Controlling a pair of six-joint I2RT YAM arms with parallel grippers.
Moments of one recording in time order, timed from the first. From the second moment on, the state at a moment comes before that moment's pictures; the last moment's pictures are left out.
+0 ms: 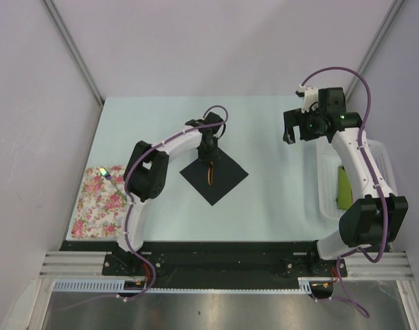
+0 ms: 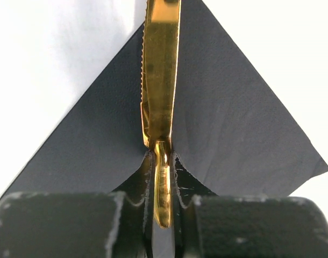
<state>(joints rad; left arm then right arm) -0.57 2.22 1.78 -0.78 -0.04 -0.53 0.06 1.51 1.50 -0.81 -0.22 -0.16</state>
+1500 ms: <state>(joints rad) 0.38 1.53 1.12 -0.81 -0.05 -0.25 0.17 1.56 1.51 -0.73 -0.32 -0.14</state>
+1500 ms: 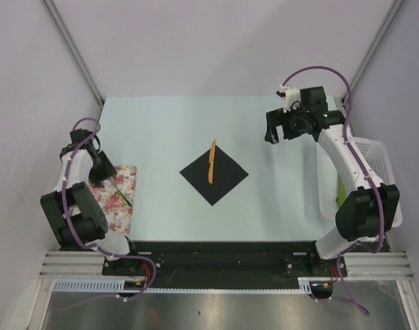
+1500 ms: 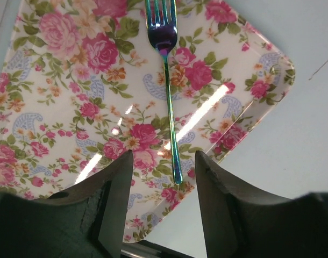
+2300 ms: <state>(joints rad) 0.38 1.80 1.16 -0.72 -0.02 -0.27 0.23 1.61 1.55 -0.74 -0.23 -0.17</state>
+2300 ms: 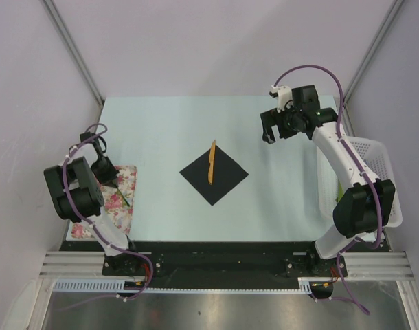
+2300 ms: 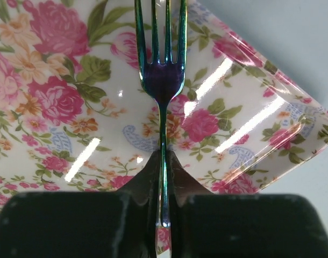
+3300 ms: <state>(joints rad) -0.44 2.04 1.88 -0.83 0.09 -0.38 0.22 1.55 1.49 -0.74 -0.22 -0.19</state>
